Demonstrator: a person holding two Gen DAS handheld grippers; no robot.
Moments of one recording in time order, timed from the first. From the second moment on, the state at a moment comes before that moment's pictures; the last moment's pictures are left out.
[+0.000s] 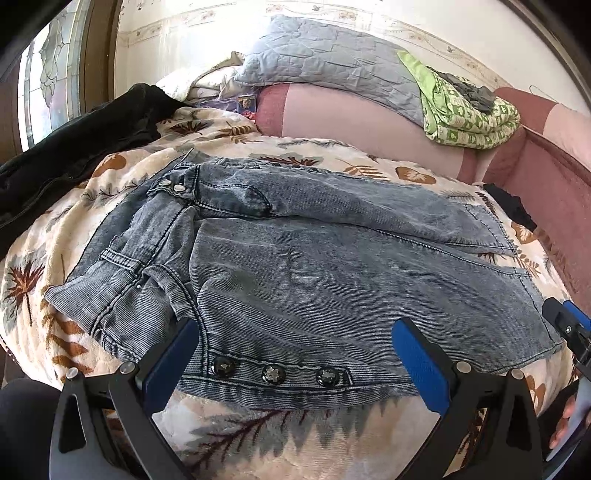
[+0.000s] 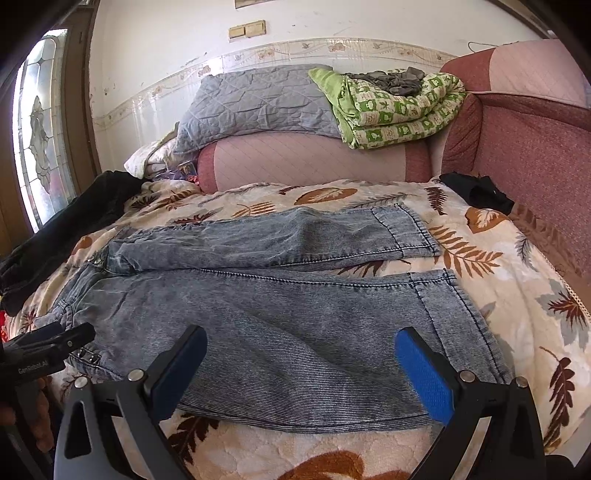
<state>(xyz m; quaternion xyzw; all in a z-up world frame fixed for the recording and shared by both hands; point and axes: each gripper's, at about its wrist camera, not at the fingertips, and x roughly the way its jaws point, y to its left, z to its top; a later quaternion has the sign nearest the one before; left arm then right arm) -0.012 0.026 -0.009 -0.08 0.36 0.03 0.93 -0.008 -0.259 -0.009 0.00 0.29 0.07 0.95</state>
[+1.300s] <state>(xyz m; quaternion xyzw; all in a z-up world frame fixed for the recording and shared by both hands) -0.011 0.026 -0.012 -0.06 0.36 0.05 0.93 -0.009 -0.259 -0.012 -0.01 0.29 0.07 0.95</state>
